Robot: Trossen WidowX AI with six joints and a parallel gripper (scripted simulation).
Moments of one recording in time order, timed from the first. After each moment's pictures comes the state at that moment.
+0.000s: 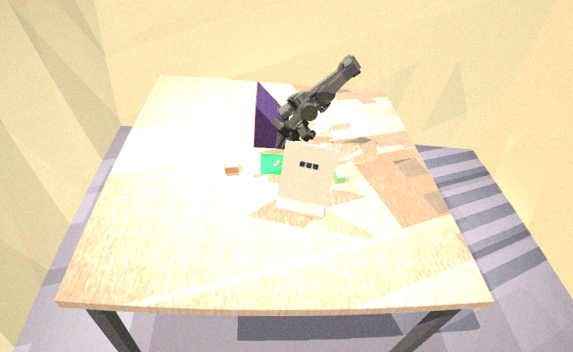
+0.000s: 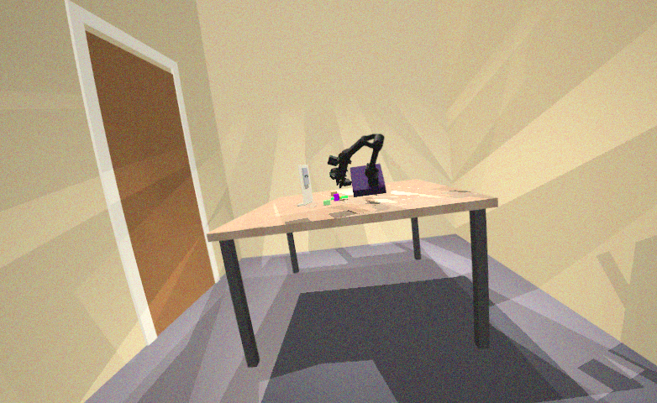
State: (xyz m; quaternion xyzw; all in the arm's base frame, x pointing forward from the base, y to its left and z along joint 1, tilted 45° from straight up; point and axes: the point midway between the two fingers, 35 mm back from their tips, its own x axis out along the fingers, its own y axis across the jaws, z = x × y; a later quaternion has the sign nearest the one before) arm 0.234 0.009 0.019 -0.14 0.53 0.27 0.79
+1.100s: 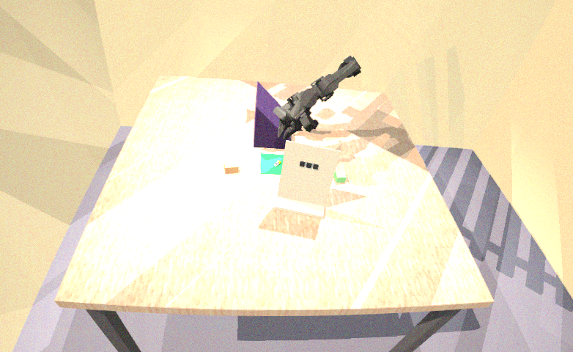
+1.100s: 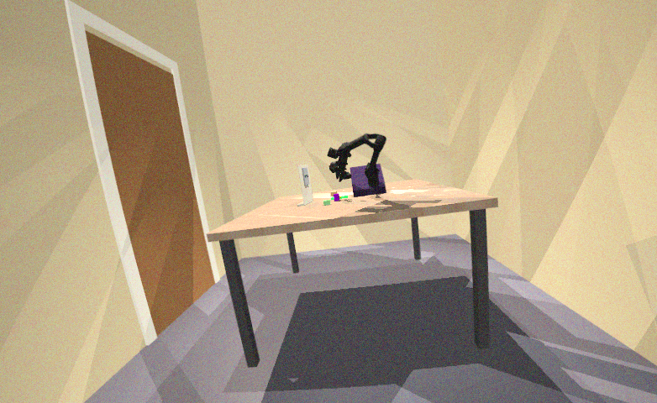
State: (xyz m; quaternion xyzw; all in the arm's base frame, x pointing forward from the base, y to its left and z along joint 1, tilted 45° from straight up) arm 0.233 -0.021 0.052 -0.13 0.54 0.27 0.79
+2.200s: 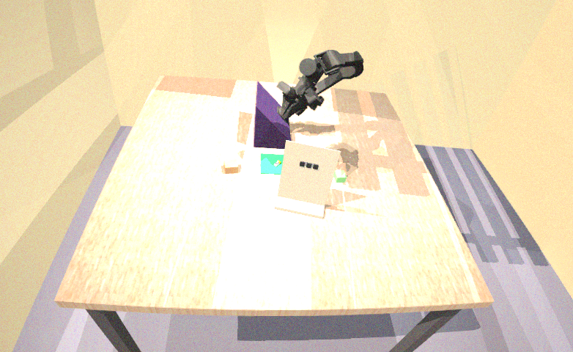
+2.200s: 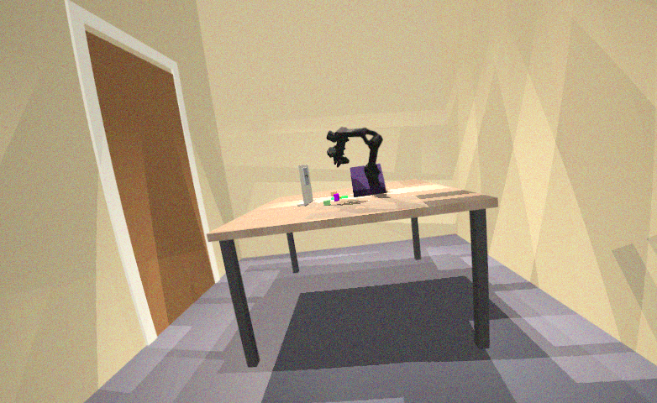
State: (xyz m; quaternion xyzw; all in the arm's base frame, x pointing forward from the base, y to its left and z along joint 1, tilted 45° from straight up) arm 0.243 -0.091 0.123 -0.14 0.53 0.27 0.79
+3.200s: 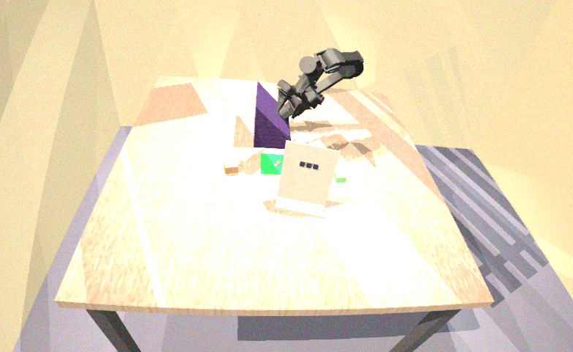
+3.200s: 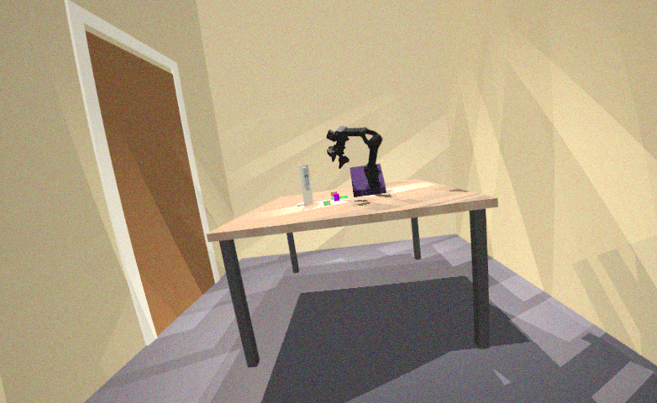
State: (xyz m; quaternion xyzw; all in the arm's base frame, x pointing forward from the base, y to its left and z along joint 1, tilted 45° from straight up) arm 0.243 -0.095 0.127 -0.14 0.53 0.27 0.79
